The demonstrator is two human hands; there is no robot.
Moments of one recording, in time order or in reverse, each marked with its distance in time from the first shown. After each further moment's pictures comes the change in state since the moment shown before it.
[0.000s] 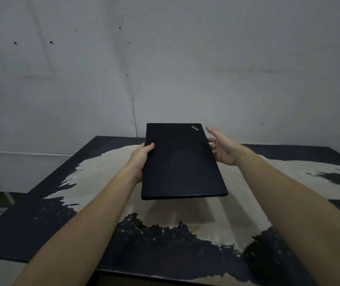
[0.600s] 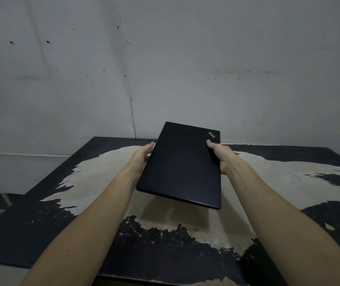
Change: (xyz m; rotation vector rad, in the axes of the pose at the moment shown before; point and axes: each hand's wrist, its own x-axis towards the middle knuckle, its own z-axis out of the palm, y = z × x) left_hand 0.003 -0.002 0.003 -0.095 -0.155 -0.142; right_hand 0.009 0.021 0.012 0.251 0.297 0.057
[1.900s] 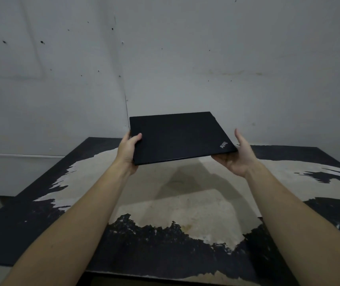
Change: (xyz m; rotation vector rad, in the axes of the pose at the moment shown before) left_hand -0.005 0.022 0.009 -0.050 0.186 0.384; right_hand -0.010 -0.006 -0.074 0.349 -0.253 -0.096
